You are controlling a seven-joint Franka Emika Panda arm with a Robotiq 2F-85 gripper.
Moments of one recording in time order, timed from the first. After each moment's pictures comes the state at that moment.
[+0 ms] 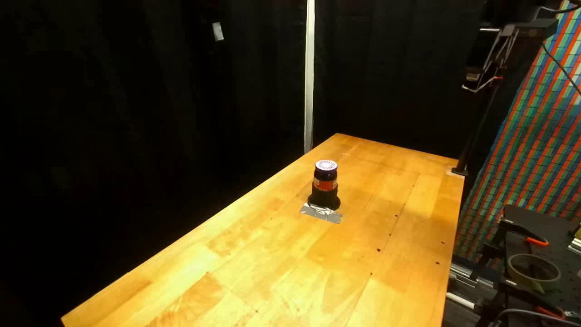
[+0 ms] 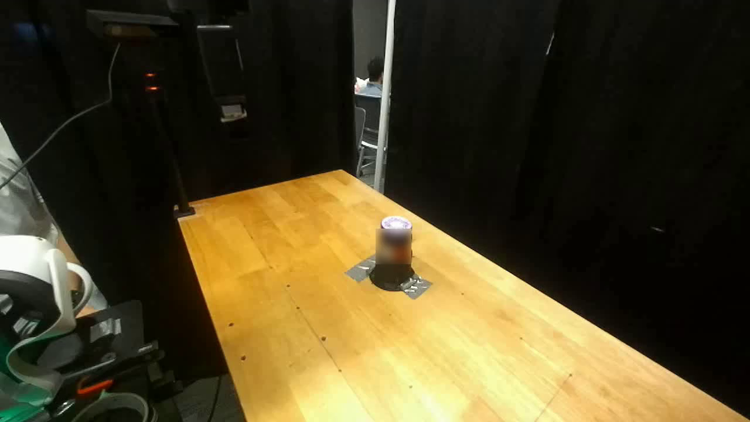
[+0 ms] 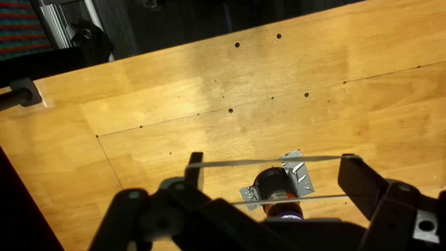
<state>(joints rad) 0.00 -0.60 0.14 -2.43 0.04 1.90 0.27</state>
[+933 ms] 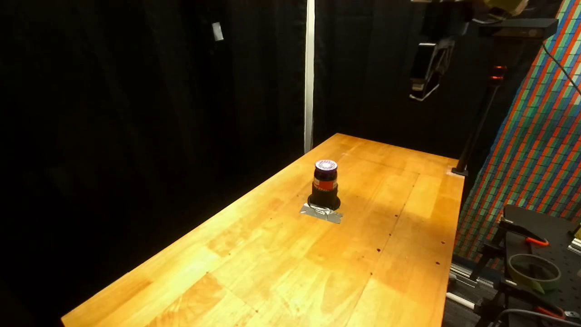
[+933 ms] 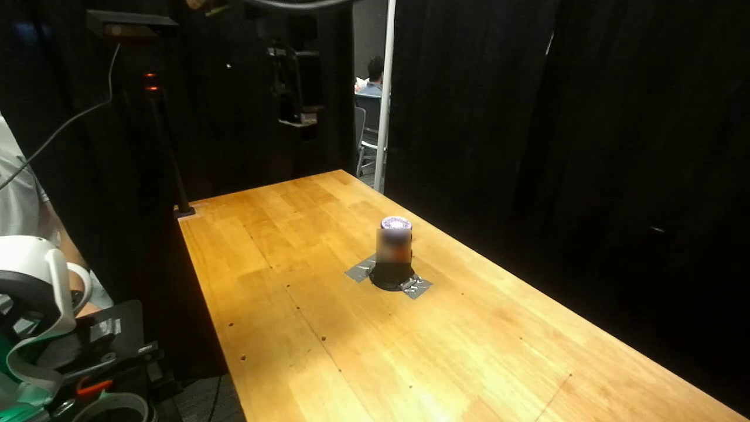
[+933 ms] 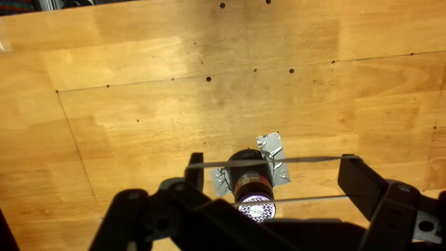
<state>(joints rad) 0.02 -0.28 0.17 -2.21 0.01 1.97 0.22</state>
